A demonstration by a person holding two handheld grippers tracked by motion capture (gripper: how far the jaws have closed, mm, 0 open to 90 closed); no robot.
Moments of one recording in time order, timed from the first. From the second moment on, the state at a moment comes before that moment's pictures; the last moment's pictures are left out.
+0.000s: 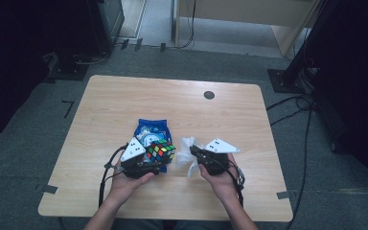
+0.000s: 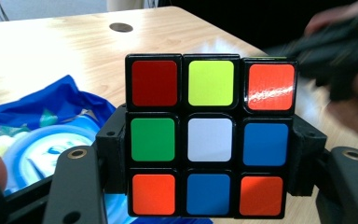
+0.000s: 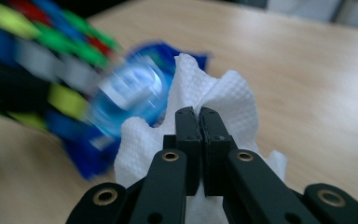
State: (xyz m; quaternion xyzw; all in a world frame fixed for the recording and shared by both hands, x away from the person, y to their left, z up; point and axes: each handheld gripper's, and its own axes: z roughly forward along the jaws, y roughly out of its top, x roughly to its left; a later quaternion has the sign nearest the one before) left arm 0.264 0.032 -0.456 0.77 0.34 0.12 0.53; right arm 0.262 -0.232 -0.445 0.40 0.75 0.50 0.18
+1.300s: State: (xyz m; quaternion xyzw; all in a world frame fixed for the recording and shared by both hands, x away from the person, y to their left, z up) left arm 0.238 -0.002 -0.449 0.78 0.24 0.17 0.56; right arm 0.249 -0.227 -0.432 0.38 0.68 0.61 0.12
